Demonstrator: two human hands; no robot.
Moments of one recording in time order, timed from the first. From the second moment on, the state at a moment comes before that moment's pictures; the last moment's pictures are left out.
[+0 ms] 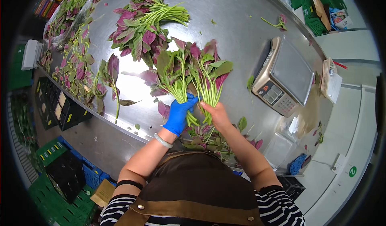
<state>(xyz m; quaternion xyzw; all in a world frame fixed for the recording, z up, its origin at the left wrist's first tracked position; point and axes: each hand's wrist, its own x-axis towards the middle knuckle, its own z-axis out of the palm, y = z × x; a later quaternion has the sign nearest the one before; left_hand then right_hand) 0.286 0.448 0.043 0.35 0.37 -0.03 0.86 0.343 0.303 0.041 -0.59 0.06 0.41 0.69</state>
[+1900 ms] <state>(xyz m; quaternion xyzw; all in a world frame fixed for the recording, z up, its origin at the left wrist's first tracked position) 0.277 0.446 0.039 0.30 0.36 -0.15 0.87 0.352 0.307 0.064 -0.57 0.17 0.38 0.71</state>
